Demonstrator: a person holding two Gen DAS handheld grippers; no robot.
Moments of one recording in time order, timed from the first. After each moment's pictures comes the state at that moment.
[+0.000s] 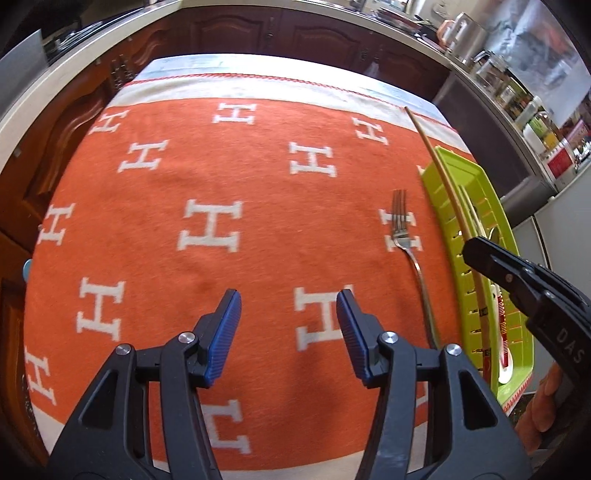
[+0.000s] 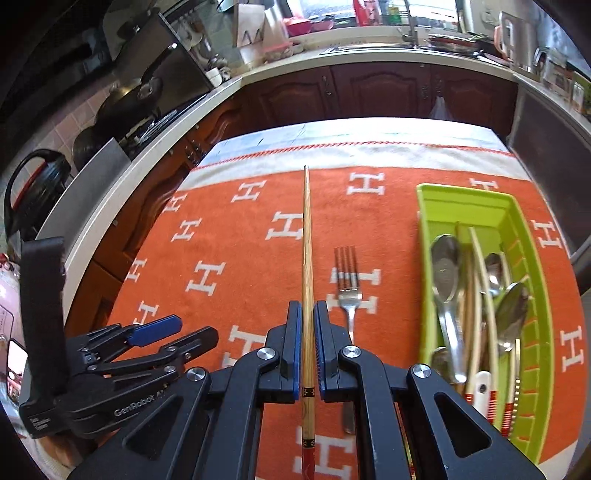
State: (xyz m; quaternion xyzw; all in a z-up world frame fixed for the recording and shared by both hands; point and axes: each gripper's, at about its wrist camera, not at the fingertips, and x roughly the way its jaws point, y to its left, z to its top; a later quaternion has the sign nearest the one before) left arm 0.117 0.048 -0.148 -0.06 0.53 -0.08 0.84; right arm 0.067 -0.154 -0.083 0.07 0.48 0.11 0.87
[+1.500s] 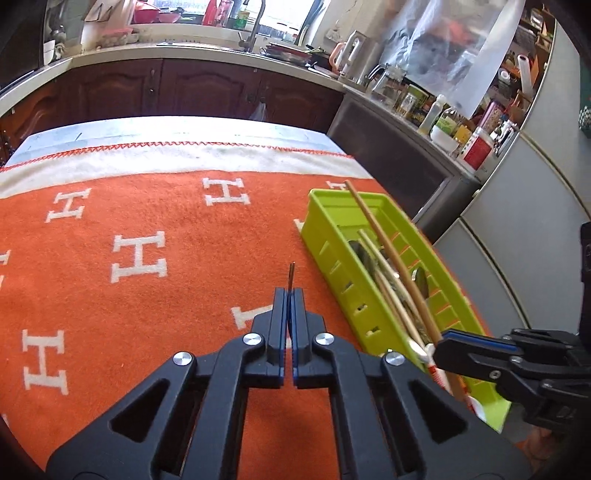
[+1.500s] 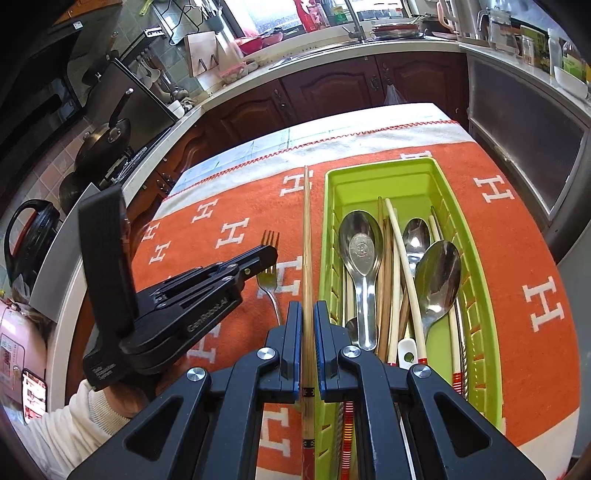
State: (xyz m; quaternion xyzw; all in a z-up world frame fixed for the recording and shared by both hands) left arm 0.171 -0.056 -0.168 -0.07 0.41 -0.27 0.87; right arm 0.039 -0.224 -0.092 0.14 0.47 0.07 0.87
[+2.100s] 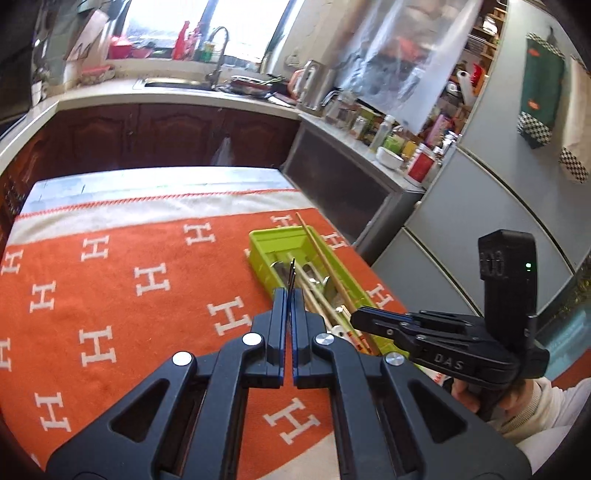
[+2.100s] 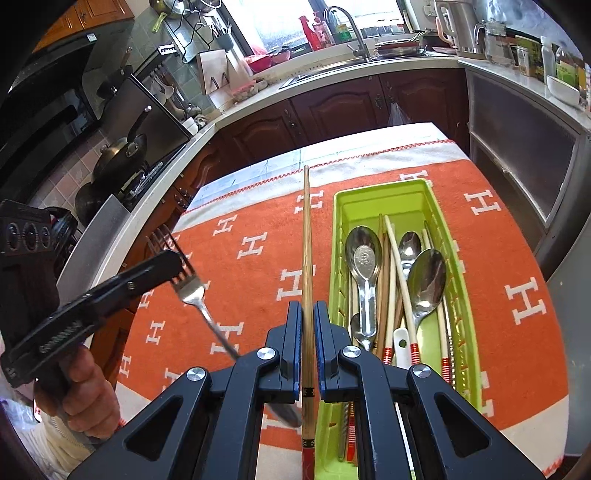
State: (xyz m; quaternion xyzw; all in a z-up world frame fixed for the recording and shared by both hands) left arm 0.078 -0.013 -0.036 -0.05 0.37 -0.33 0.87; right arm -0.007 -0.237 -0.047 0.15 0.43 0.08 0.88
